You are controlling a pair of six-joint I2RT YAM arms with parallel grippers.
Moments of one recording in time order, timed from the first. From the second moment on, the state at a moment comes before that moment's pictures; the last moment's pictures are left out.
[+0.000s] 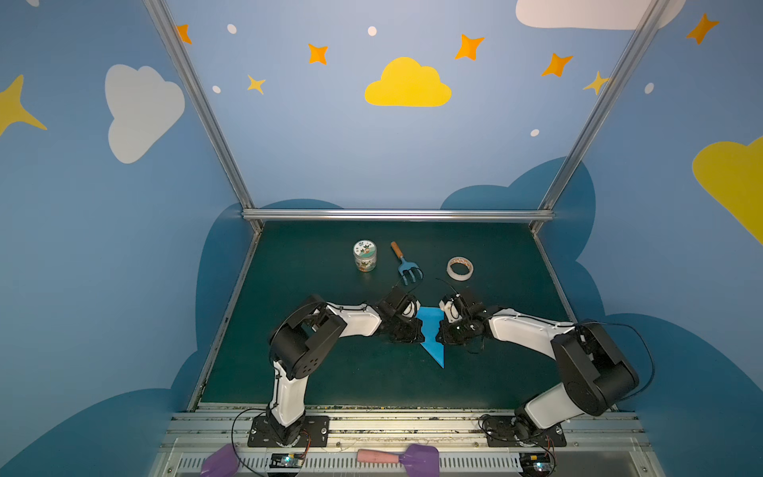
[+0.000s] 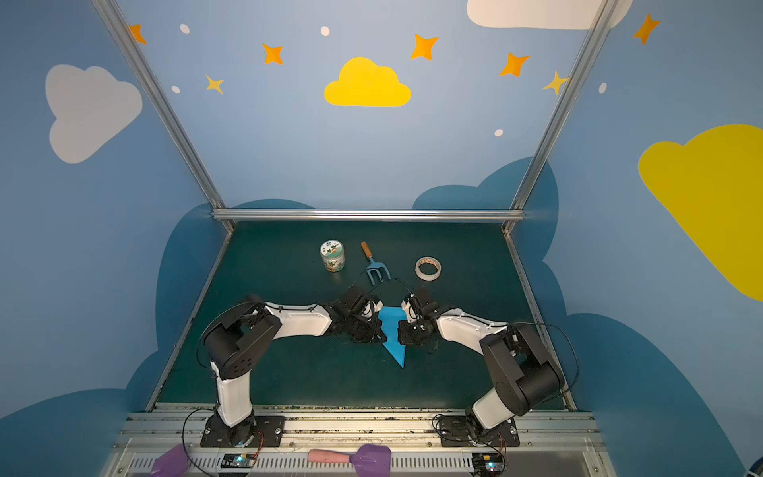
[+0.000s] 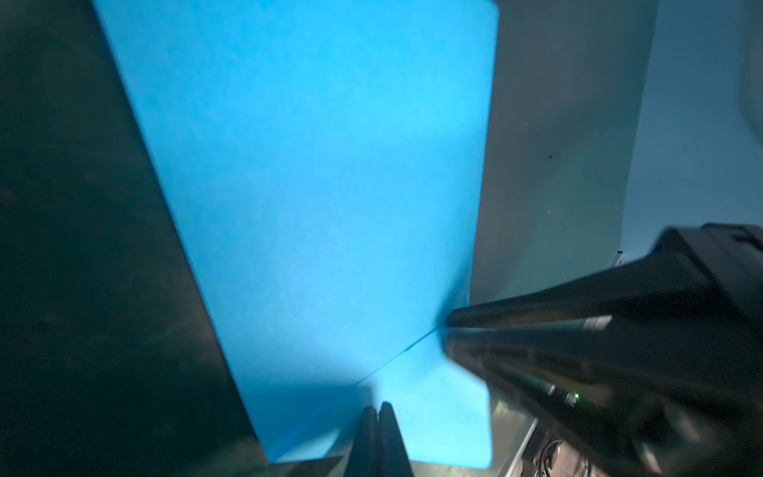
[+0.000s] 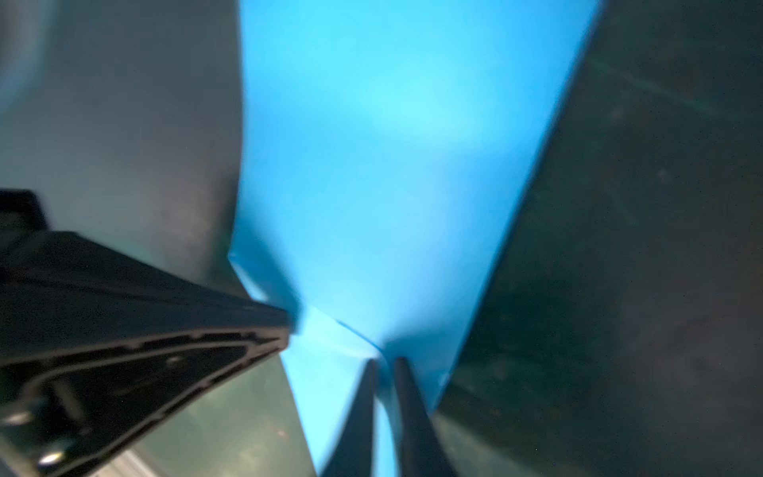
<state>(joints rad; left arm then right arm) -0.77 1.93 1.01 -0.06 0.49 -0.71 0.57 1.54 0.74 -0.38 -0.28 0.43</state>
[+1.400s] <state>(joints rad) -0.78 1.93 1.01 -0.05 0.48 -0.72 0.70 1.56 0.72 -0.32 -0.31 0.55</state>
